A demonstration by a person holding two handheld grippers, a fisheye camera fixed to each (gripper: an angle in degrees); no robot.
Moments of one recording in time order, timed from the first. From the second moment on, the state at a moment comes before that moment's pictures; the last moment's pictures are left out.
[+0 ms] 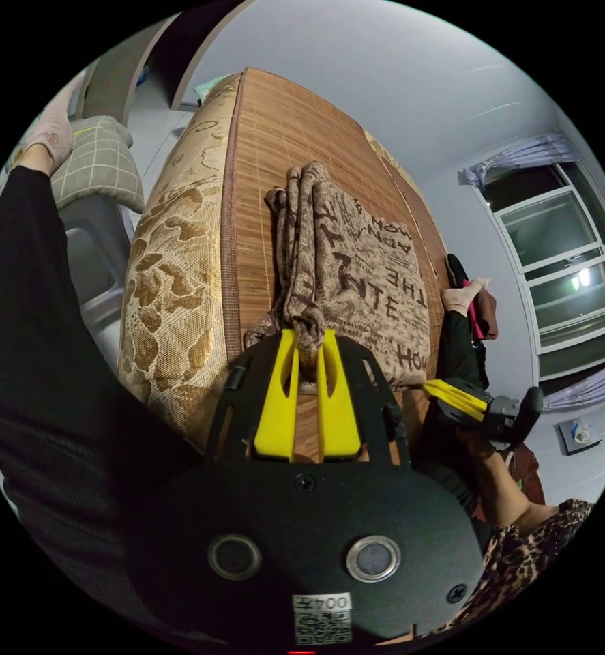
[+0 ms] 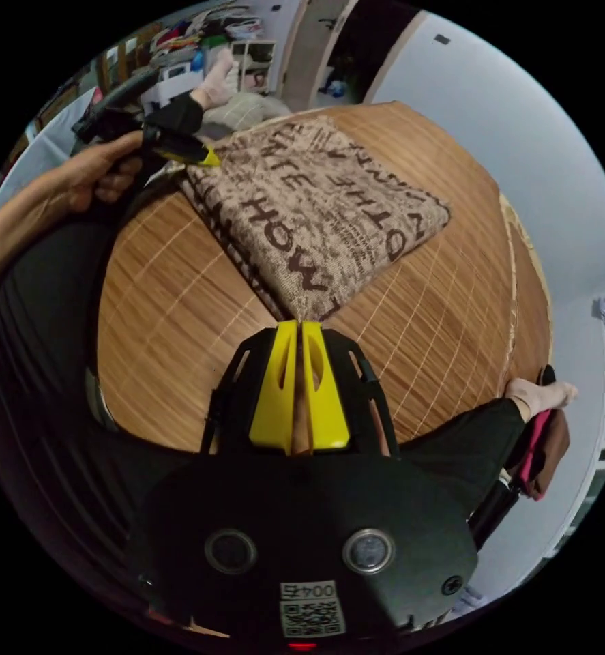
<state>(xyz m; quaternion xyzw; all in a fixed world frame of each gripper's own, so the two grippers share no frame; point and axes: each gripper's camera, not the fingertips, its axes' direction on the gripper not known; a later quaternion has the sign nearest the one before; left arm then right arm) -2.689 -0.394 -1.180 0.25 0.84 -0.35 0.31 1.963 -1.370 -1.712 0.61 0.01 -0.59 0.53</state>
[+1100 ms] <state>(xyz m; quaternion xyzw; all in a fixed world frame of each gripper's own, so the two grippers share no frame) -2.762 -0.373 -1.283 0.39 0.72 -0.41 0.41 2.002 -1.465 -1.850 0.54 -0.09 -0.63 0.55</state>
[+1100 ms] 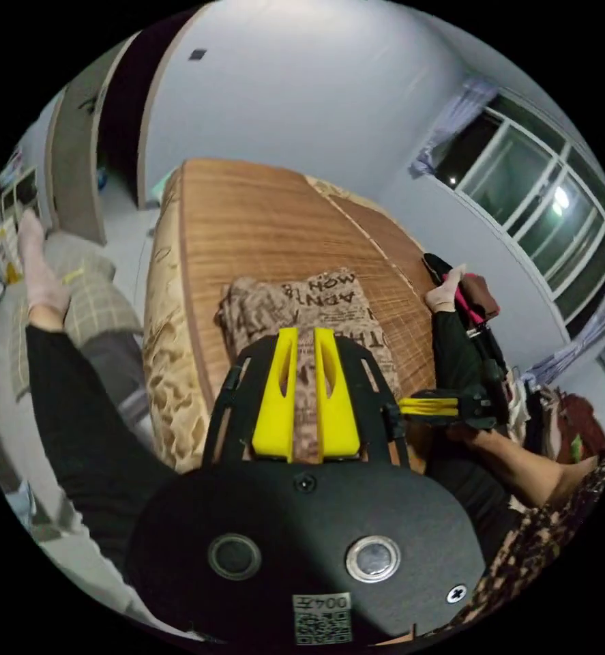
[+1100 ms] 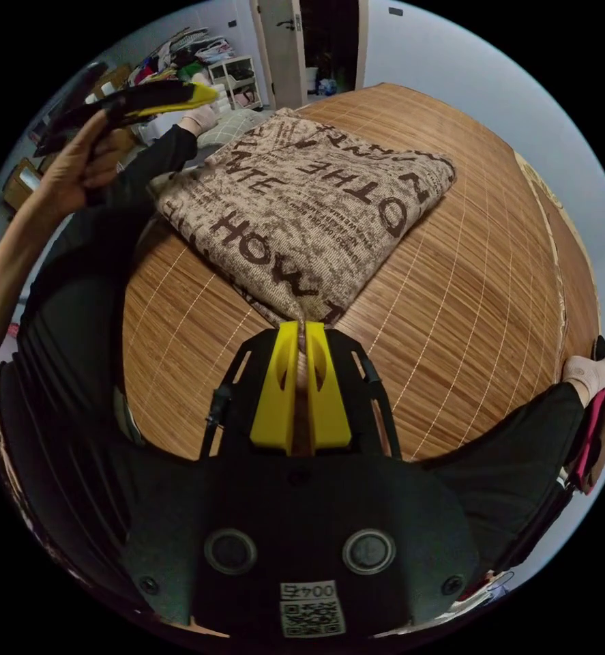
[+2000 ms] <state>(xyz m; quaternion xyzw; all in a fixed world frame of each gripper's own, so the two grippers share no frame) -2.680 -0.508 -1.310 0.36 0.75 -0.37 0.40 2.075 -1.609 -1.973 0.29 -0.42 -0.65 0.56</state>
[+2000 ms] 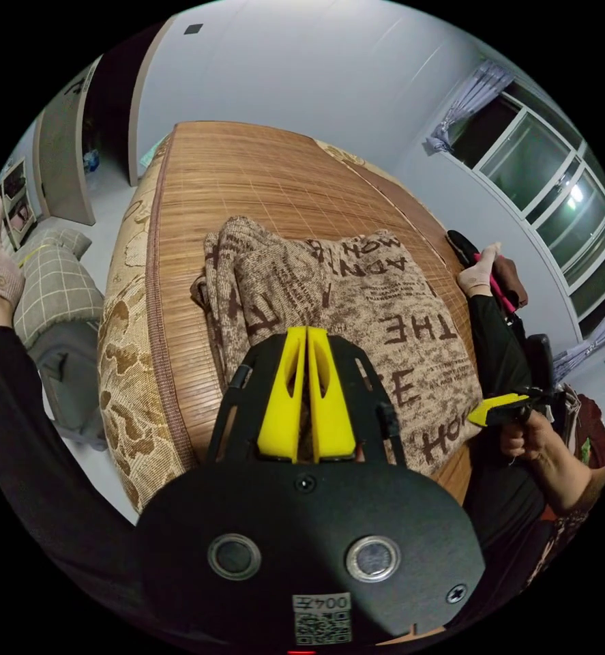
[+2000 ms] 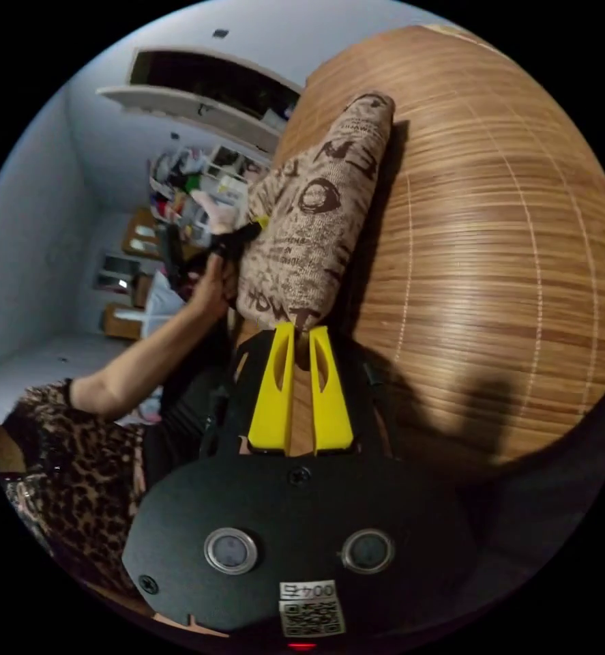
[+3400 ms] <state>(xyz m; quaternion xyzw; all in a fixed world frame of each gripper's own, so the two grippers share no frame) -2.730 -0.590 -1.231 0.25 0.74 -0.44 0.44 2.030 -1.500 -1.952 0.56 -0.27 -0.63 0.47</state>
